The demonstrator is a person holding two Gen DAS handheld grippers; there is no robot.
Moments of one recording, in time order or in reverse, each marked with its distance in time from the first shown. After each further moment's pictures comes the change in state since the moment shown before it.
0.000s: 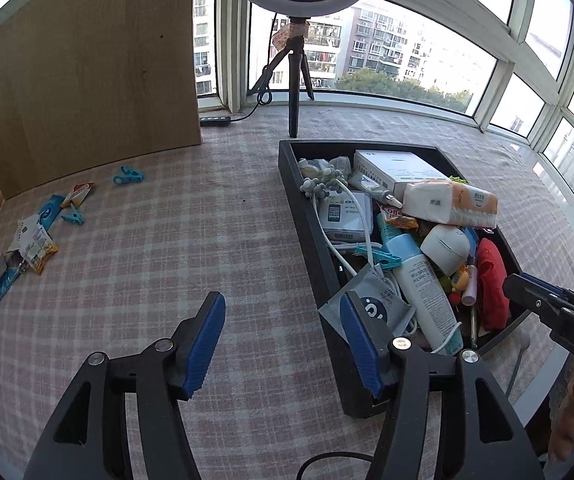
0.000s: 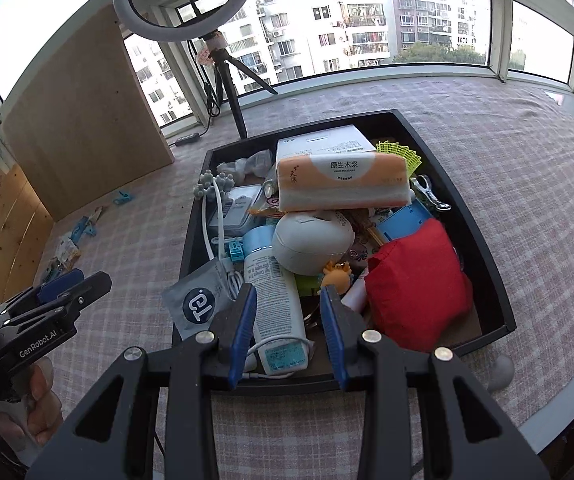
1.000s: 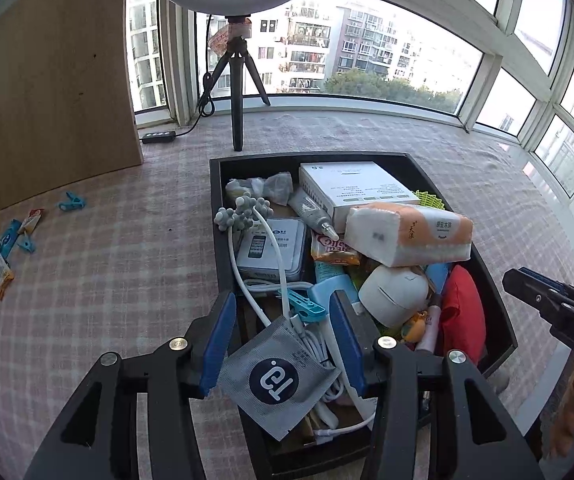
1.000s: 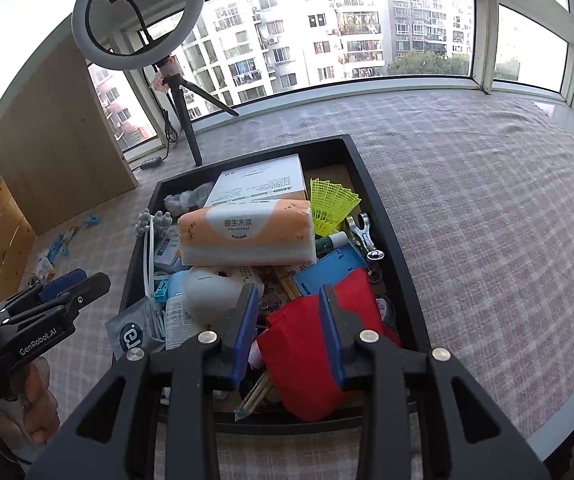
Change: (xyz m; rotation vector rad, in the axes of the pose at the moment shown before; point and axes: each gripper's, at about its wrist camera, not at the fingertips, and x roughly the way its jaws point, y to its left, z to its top) left arm 0.037 -0.092 0.034 0.040 -0.006 -0.048; right arm 0.002 -0.086 0.043 -0.001 -0.031 -0.031
